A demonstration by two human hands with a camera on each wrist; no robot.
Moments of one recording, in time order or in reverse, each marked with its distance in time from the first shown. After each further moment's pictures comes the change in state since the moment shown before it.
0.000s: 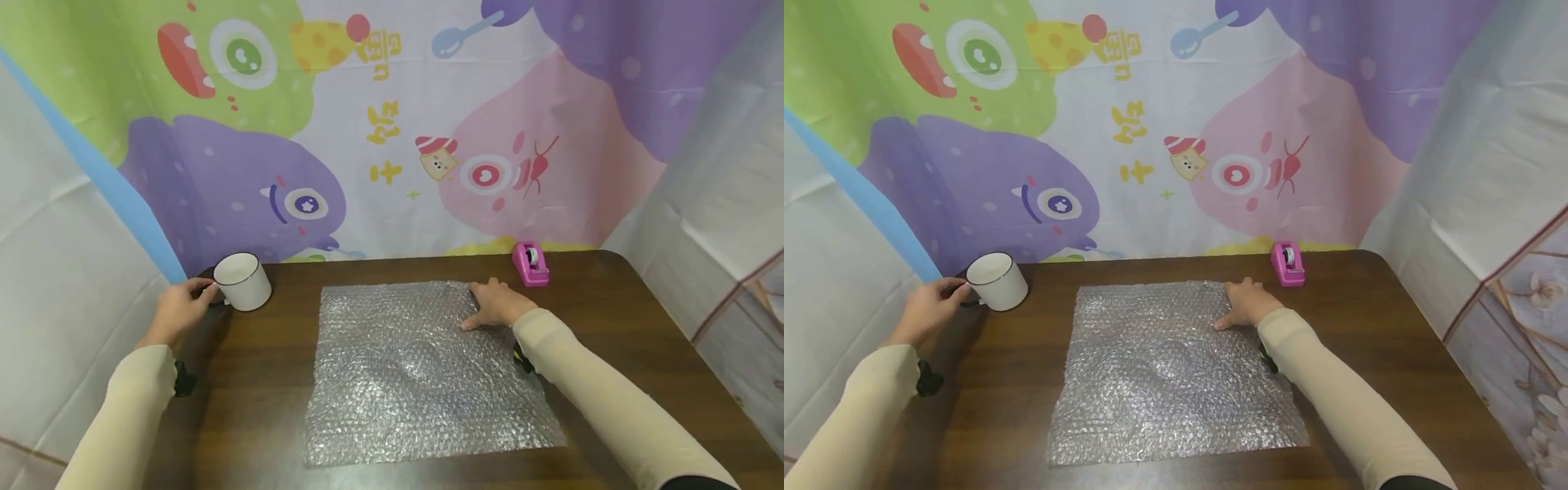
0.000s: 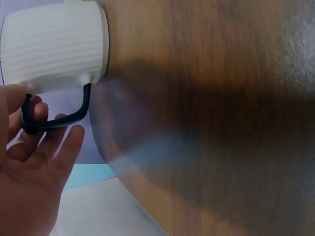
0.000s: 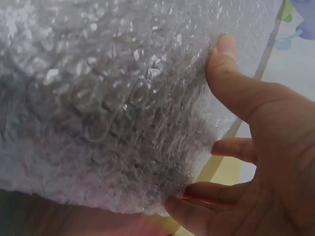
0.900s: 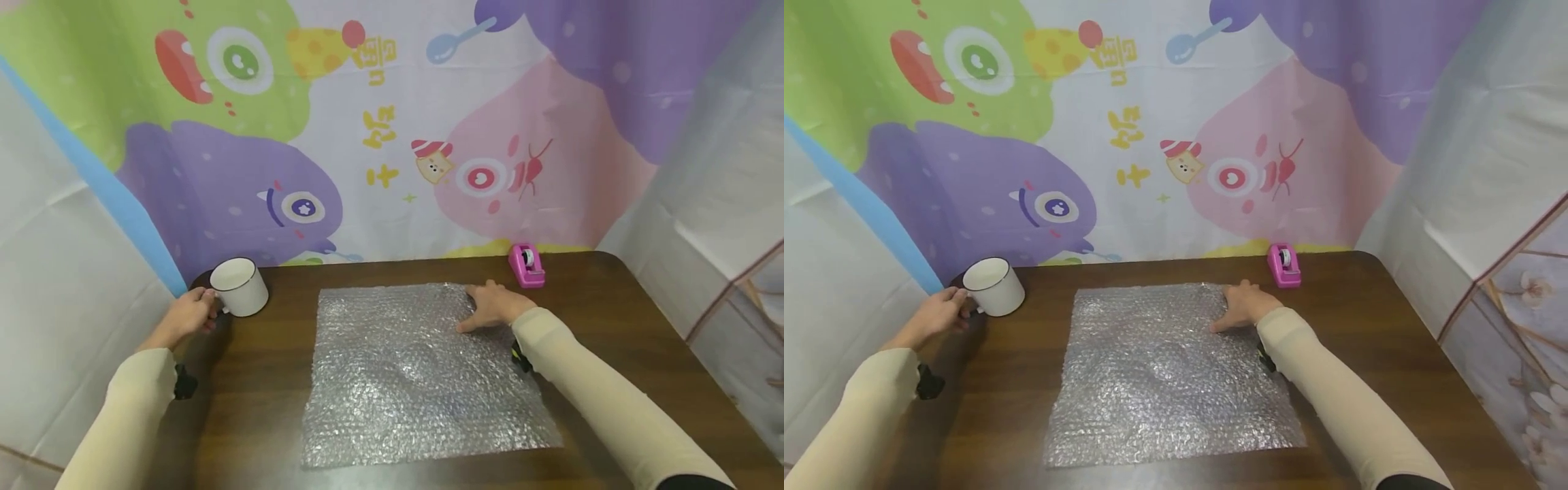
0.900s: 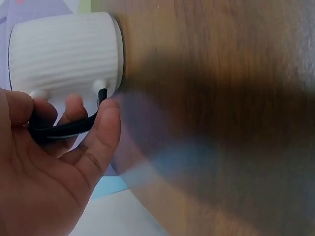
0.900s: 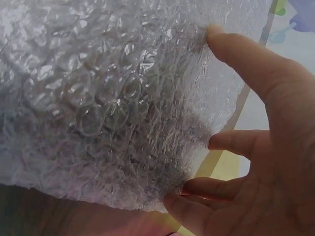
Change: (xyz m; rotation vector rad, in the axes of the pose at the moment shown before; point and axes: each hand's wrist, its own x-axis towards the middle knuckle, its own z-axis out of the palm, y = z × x) left_hand 0.003 0.010 0.005 -0.134 -0.281 -0.172; right_hand -0.003 0.005 -0.003 0.008 -0.036 -0.009
